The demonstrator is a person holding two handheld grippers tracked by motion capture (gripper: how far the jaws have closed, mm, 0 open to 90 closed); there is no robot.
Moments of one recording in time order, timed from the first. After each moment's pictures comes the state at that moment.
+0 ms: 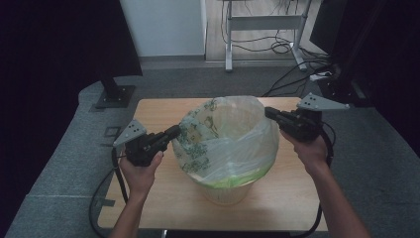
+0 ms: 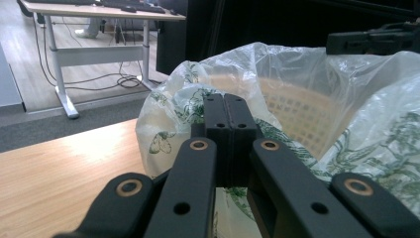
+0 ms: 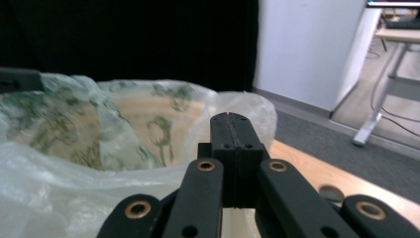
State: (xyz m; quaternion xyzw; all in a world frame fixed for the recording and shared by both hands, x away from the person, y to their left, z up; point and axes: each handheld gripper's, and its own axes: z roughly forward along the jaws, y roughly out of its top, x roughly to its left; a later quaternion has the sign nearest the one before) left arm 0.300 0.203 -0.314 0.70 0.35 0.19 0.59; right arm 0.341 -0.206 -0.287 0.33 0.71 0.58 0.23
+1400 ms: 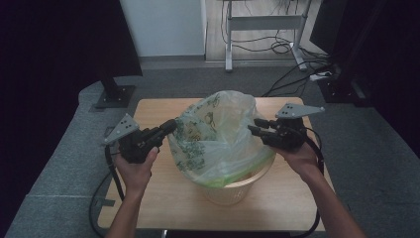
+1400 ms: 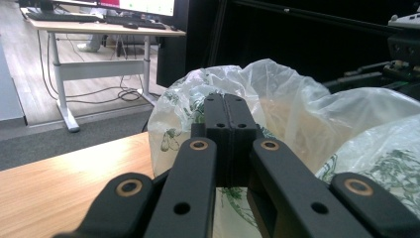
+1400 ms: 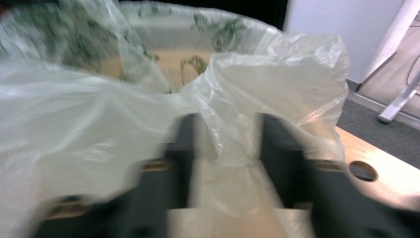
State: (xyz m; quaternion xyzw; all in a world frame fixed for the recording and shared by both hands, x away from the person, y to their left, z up) left arm 0.298 0.209 -0.300 0.69 0.34 0.19 0.61; right arm 0.332 -0.178 -0.302 0.31 0.78 0.51 0.20
